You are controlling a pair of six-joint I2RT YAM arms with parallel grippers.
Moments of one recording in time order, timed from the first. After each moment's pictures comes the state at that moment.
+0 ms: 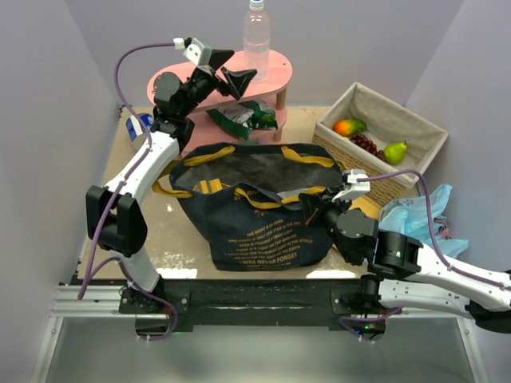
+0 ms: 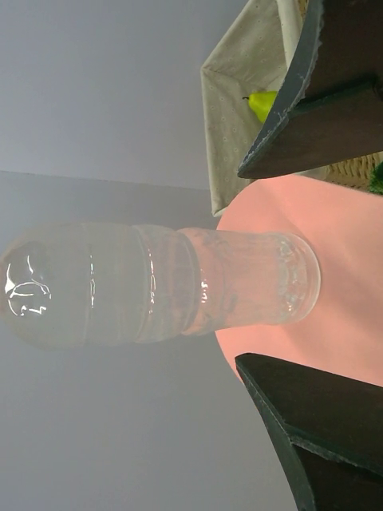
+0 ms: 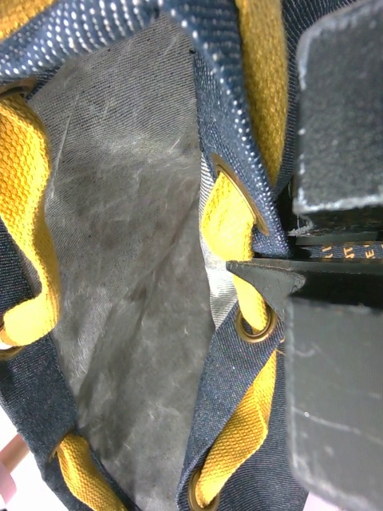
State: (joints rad) left arm -0.31 1.74 1.58 0.58 0.50 -0.21; right arm 1.22 0.74 0.86 -0.36 0.87 0.67
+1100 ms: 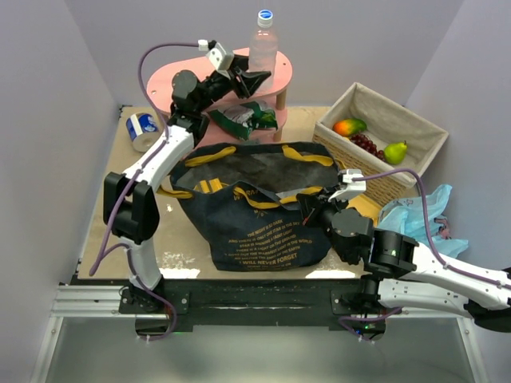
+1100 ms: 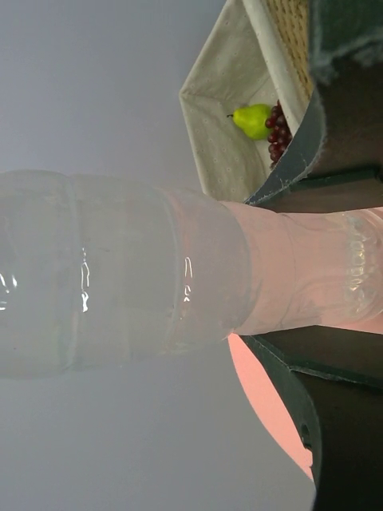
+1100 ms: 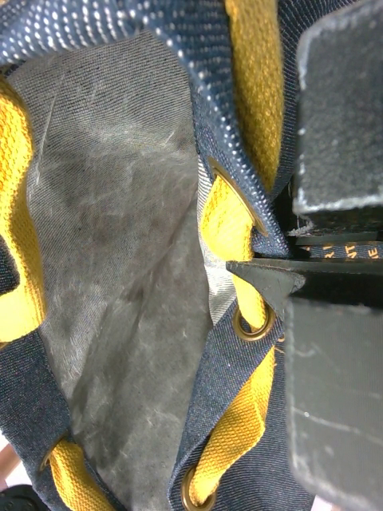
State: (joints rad) left arm -0.36 1.91 1.74 0.64 0.62 -0.16; right arm 1.22 0.77 0.86 -0.35 0.87 0.68
